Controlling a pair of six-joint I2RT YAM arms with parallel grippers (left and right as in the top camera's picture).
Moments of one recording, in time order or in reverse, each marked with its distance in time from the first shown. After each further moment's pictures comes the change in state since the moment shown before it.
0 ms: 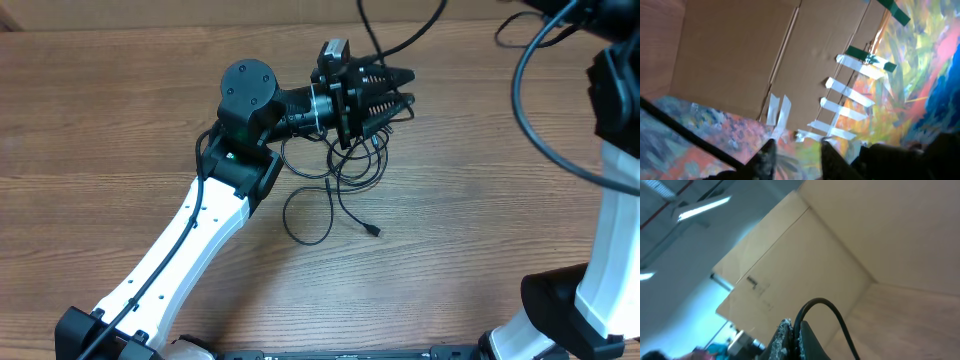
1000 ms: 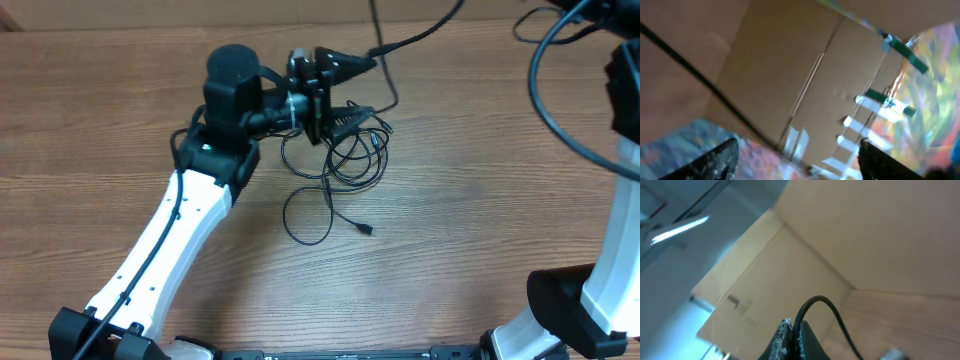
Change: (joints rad) left arm 0.124 0.004 0.000 -0.299 0.000 0.229; right arm -0.111 0.000 0.000 -0.076 0.043 0.001
